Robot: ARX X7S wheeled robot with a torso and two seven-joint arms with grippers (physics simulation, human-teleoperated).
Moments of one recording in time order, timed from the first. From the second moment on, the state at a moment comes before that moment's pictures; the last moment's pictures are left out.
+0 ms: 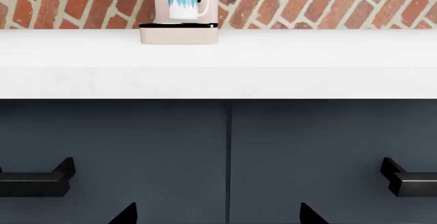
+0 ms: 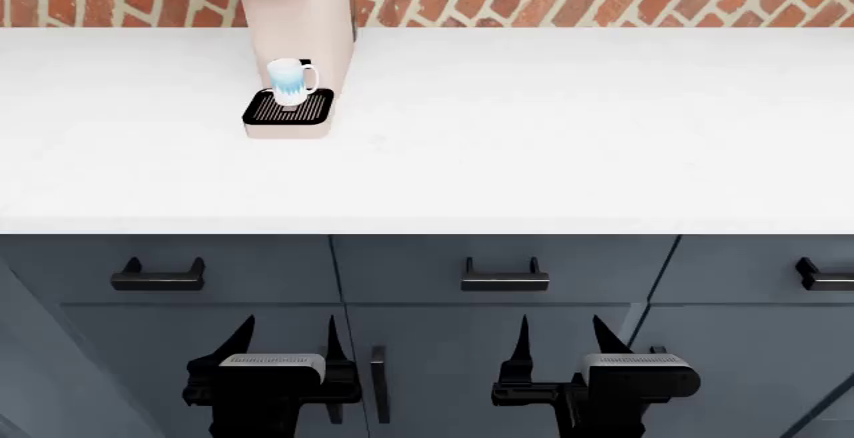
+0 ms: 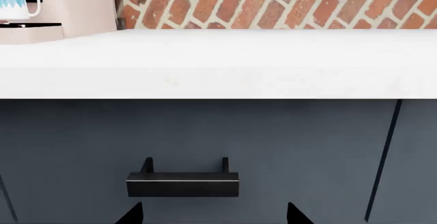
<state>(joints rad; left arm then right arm) 0.00 0.00 0.00 0.00 0.00 0.00 0.00 0.00 0.00 0.00 0.00 0.00 0.00 0.00</state>
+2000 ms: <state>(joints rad) 0.00 -0.14 0.16 0.04 -0.12 0.04 -0.15 0.00 0.13 -0.14 -0.01 0.17 0.01 0.14</state>
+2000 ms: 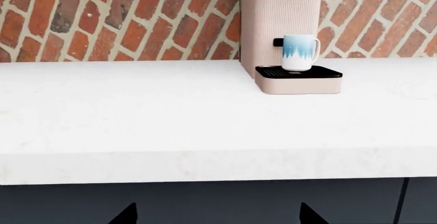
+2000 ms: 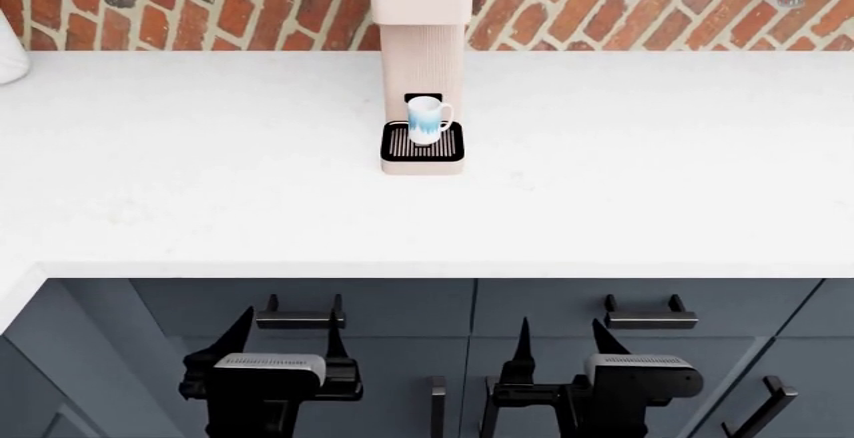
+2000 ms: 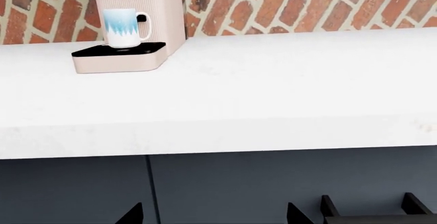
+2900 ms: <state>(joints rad) -0.47 -0.27 0.08 0.44 -0.45 -0.70 -0.23 0.42 0.36 0.04 -0.65 0.46 0.92 0.26</state>
